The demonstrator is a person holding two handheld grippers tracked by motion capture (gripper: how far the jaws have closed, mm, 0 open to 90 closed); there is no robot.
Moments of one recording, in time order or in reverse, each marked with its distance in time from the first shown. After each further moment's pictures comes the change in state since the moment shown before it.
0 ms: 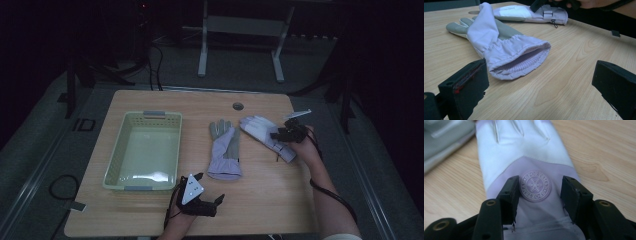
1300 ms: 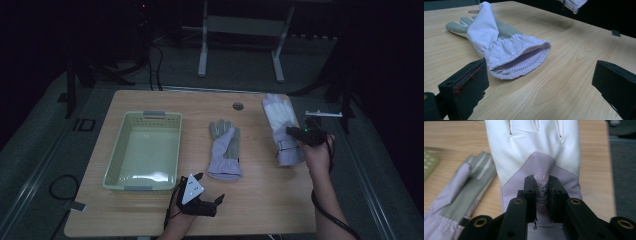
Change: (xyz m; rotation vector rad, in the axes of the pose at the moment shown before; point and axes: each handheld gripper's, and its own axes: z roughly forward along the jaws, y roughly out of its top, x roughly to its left) left arm 0.000 0.000 0.000 0.003 0.000 -0.002; right arm 0.047 0.003 -0.106 -0.164 -0.120 0.347
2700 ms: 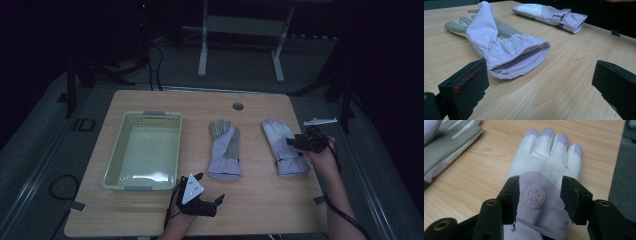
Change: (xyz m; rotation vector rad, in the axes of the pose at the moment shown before) left arm 0.000 0.000 0.000 0.004 -0.004 -0.004; right arm -0.050 -0.025 0.035 0.105 0.084 -0.239
